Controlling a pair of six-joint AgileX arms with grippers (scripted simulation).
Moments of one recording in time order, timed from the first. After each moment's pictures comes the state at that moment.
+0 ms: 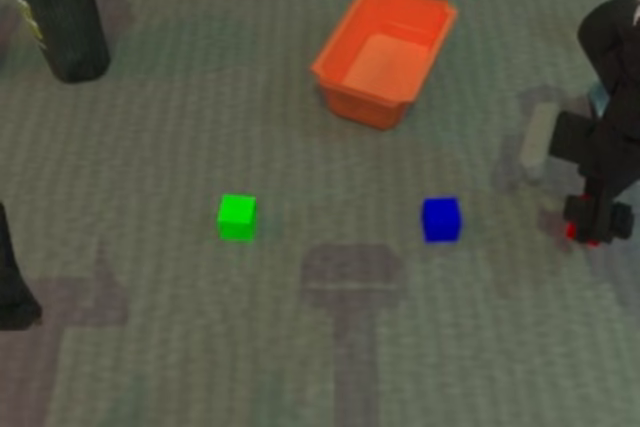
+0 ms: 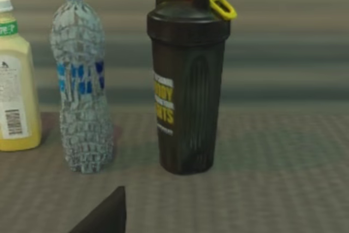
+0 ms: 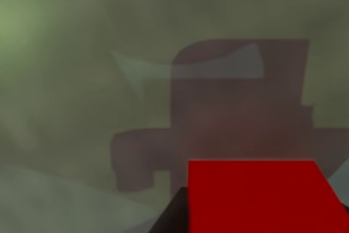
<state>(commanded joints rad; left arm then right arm) 0.00 0.00 0.00 0.00 0.00 0.00 0.14 2.18 1.42 -0.81 0.00 -1.05</state>
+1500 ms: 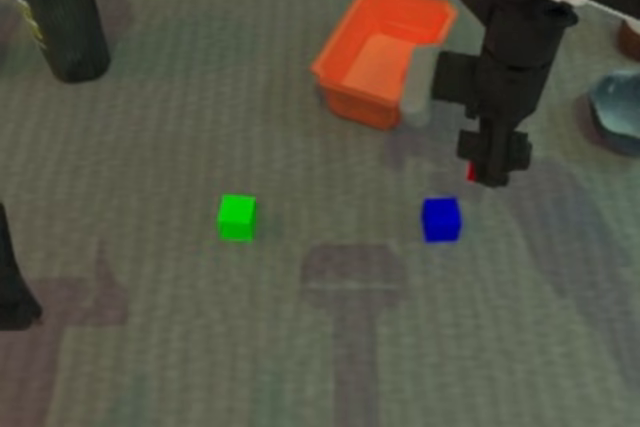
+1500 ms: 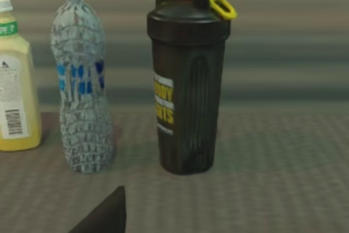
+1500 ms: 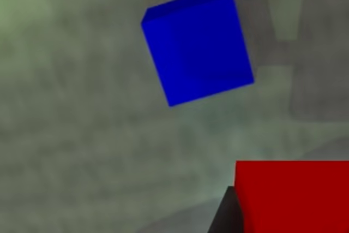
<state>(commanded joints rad) 0.00 0.00 0.00 0.00 0.00 0.00 0.42 2.21 1.87 -1.23 -0.01 -0.90</state>
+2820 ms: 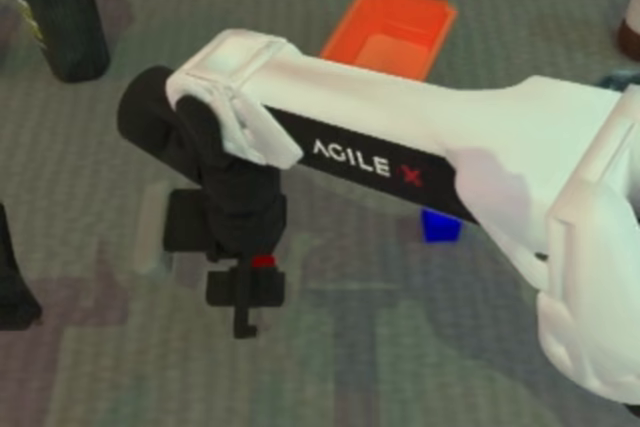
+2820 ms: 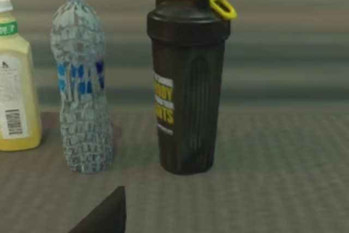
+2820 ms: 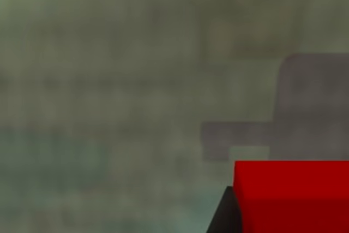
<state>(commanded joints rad) 0.00 0.00 0.00 0.00 0.00 0.00 0.93 2.47 2.18 -1.27 -0.01 -0.62</state>
